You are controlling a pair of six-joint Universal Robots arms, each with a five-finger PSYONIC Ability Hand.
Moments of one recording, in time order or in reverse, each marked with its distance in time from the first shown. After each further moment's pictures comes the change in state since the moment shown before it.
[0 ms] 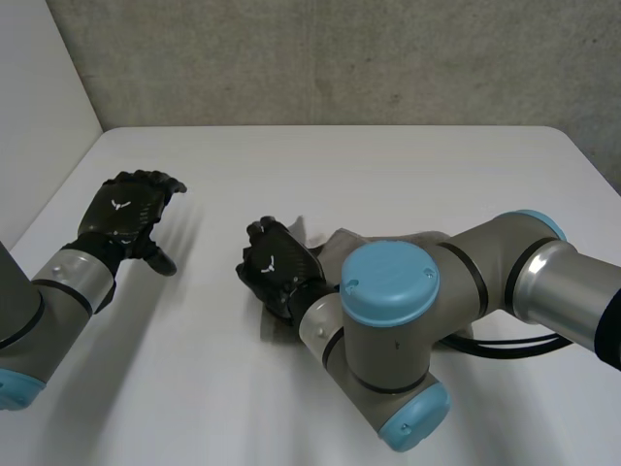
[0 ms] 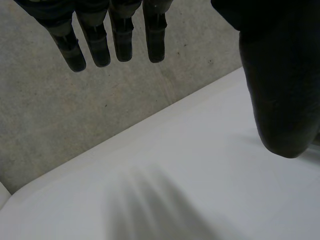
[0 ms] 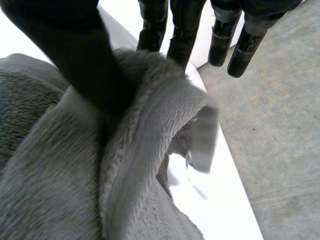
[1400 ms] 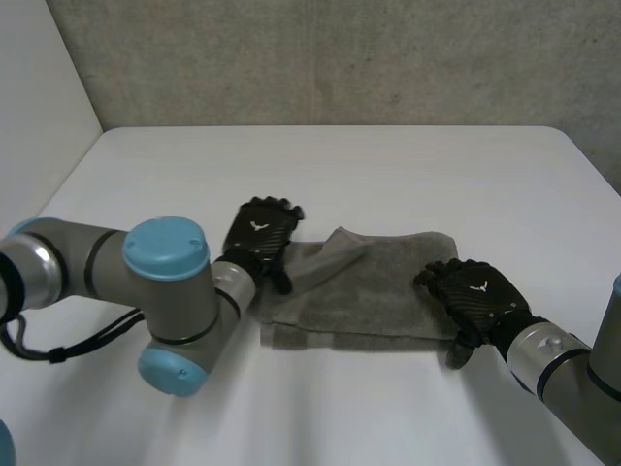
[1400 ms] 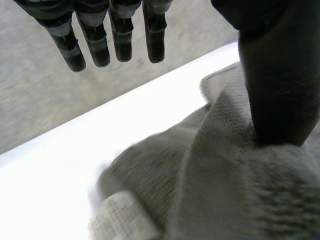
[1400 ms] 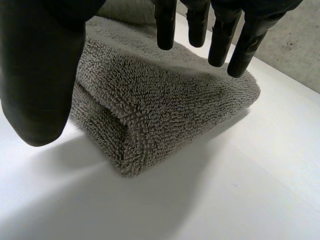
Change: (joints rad) left arm -0.442 -0.432 0.468 -0.121 -0.294 -0.059; right arm -0.628 -0.448 0.745 -0.047 -0.230 0.391; left_hand 0.003 0.002 0.000 0.000 0.041; right_hand -0.705 -0.701 0.000 0.000 -0.752
